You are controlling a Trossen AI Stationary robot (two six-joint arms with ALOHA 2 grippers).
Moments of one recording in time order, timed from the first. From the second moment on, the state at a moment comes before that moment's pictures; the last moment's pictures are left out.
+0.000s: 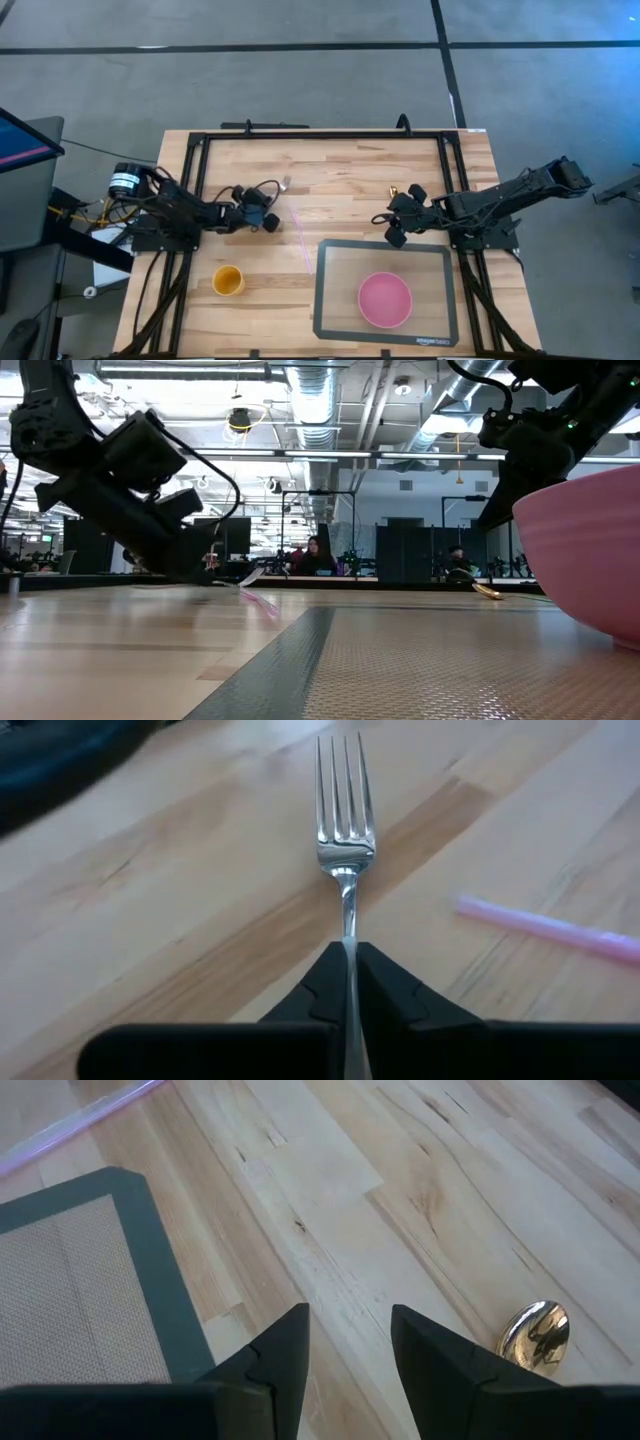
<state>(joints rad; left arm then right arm) -0.04 1.40 0.25 0.54 -0.72 -0.48 0.20 1.06 0.53 -0.42 0.50 0.58</state>
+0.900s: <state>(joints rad) -0.16 1.15 0.41 0.55 -0.69 -0.22 0.20 1.06 0.53 -0.42 0.50 0.58</state>
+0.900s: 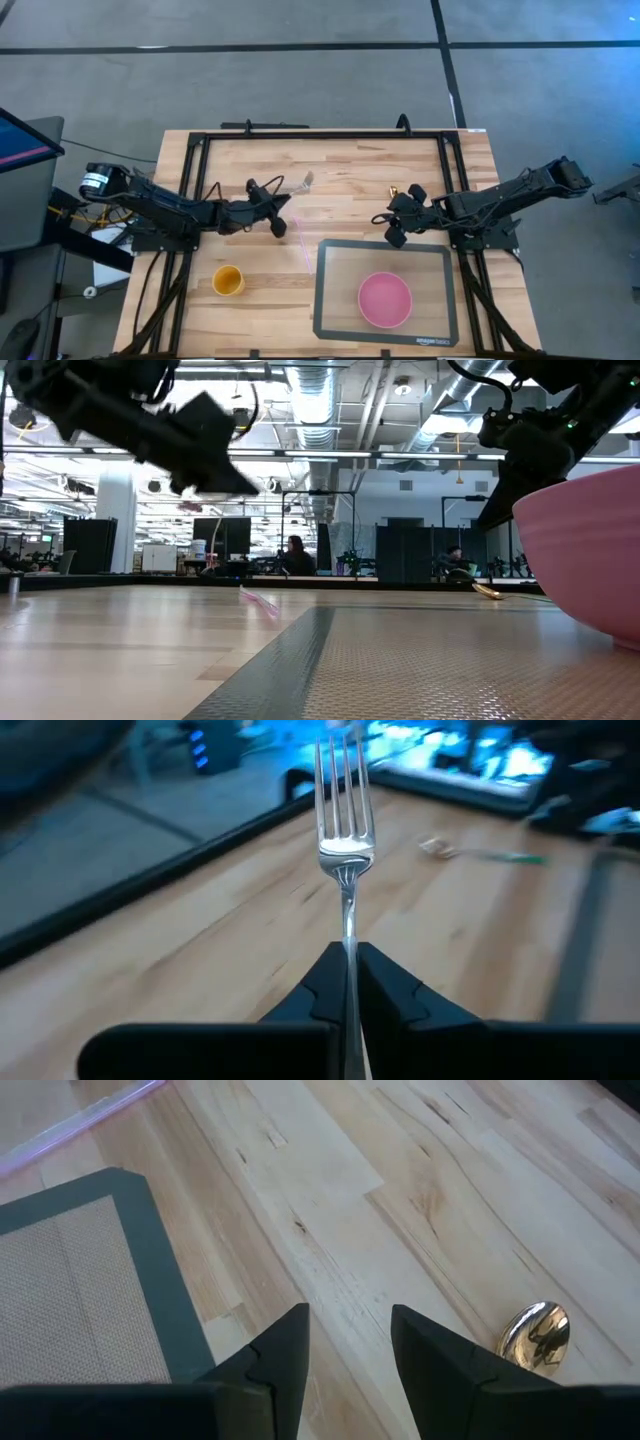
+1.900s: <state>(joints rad) -0.42 1.51 1.08 0.22 -0.43 -0.08 0.20 1.05 0.53 -0.41 0.50 0.57</state>
